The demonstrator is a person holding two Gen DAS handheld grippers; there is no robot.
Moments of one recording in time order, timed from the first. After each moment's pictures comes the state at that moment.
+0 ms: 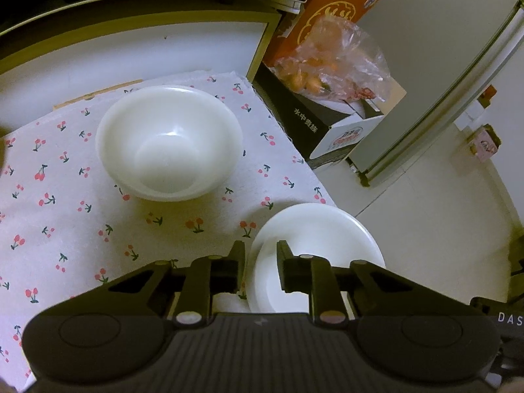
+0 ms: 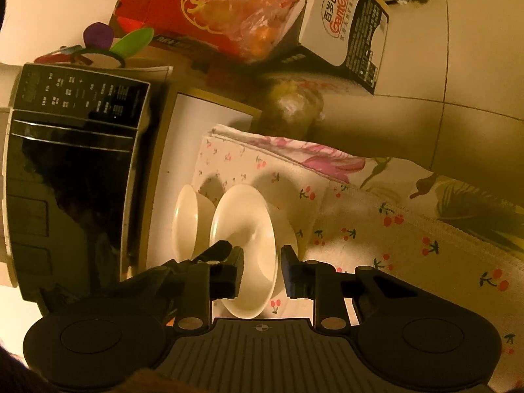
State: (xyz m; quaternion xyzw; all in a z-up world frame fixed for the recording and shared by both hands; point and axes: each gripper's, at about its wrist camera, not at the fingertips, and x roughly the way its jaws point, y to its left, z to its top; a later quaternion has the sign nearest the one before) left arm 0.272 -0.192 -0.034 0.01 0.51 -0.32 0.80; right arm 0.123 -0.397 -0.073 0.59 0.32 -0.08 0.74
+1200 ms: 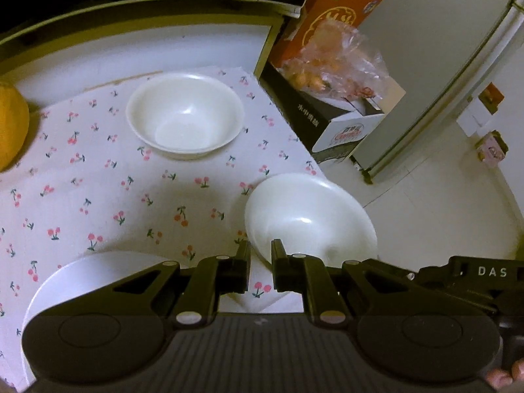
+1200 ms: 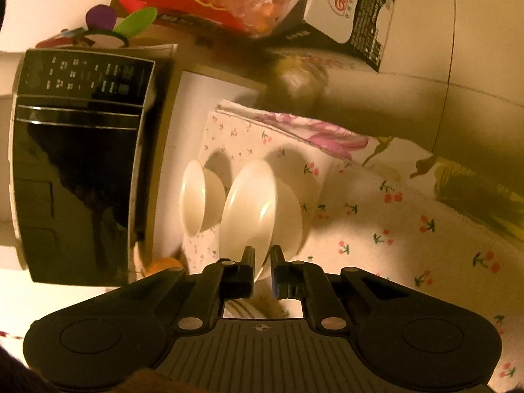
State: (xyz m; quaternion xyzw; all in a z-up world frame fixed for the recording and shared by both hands) left arm 0.228 -0.173 -0.023 0.01 0.51 -0.30 0.81; right arm 0.120 -0.401 -0.064 0.58 0.36 -0.04 0.73
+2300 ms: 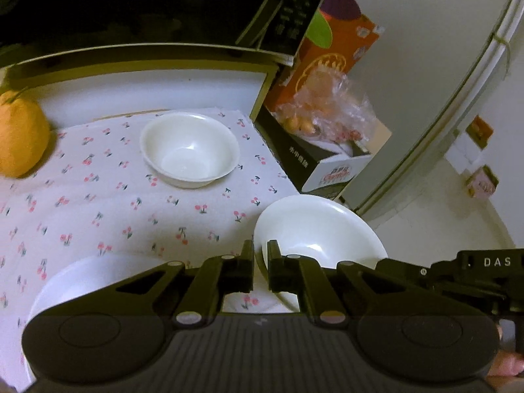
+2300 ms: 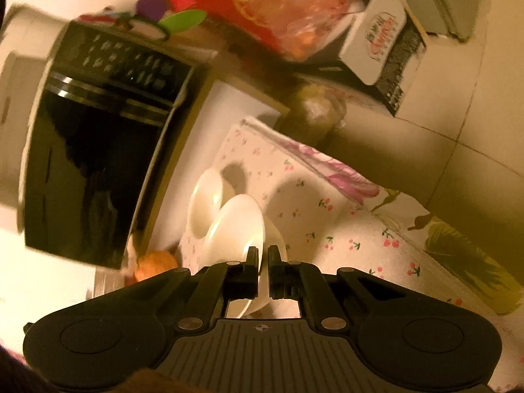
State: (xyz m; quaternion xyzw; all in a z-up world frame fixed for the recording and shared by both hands) left arm 0.197 -0.149 0.000 -0.05 0.43 -0.30 0.85; right arm 0.114 -0.409 -0.018 0.50 0.35 -0.02 0.79
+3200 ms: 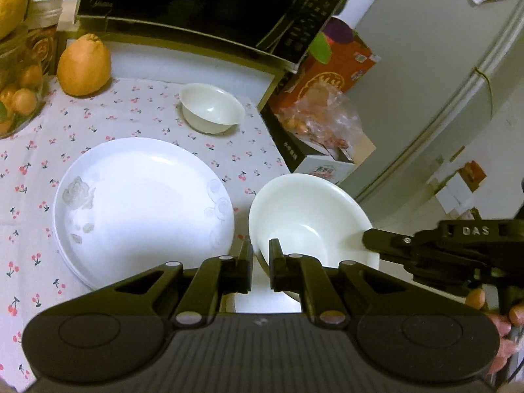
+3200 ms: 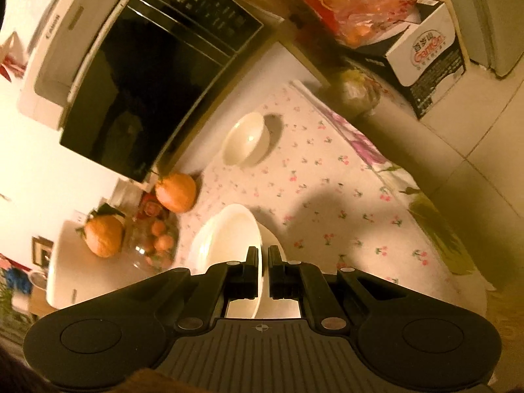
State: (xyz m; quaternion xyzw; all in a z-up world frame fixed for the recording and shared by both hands) left arm 0.088 -0.108 0.009 -0.12 0.42 -0.27 0.86; right arm 0.057 -0.392 0.018 0.40 0.41 0.06 0.82
